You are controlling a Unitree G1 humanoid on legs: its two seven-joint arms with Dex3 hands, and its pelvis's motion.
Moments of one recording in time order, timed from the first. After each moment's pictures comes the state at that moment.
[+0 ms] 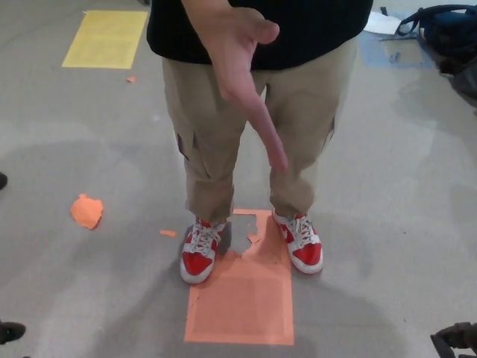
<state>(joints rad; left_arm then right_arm) -0.23 0.60 -0.05 1.14 0.18 -0.18 -0.24 -0.46 -0.42 0.19 1.29 -0.25 0.03 0.29</state>
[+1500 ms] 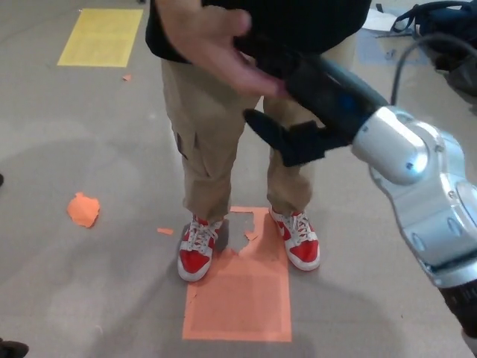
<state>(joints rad) -0.20 0.61 -0.05 1.16 0.18 -0.23 -0.26 -0.75 -0.27 0.41 -0.06 -0.45 0.42 0.37</state>
